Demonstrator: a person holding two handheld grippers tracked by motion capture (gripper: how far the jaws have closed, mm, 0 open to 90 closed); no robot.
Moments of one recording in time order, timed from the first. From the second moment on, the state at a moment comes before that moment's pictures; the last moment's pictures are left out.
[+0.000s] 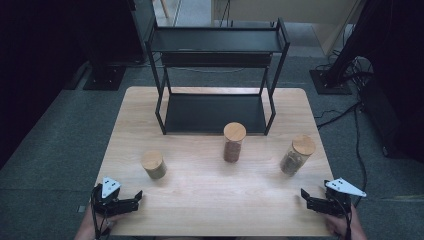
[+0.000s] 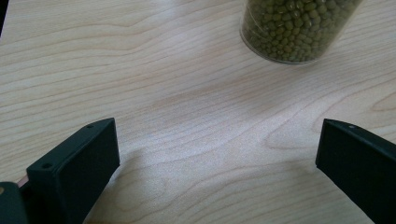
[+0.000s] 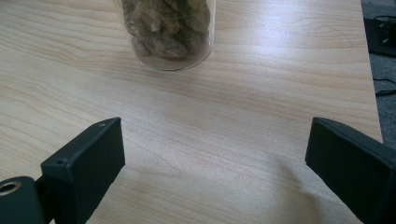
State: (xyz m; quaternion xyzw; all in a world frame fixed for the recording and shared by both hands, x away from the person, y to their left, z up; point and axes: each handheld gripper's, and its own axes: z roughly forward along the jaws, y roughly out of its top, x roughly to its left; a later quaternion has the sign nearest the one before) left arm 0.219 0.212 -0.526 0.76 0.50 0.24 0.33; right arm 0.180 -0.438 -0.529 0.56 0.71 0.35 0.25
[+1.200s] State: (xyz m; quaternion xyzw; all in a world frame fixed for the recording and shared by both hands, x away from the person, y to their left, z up) left arm 0.220 0.187 -0.527 0.78 0.48 0.23 0.33; right arm 0.181 -0.434 -0.529 0.56 0.71 0.34 0.25
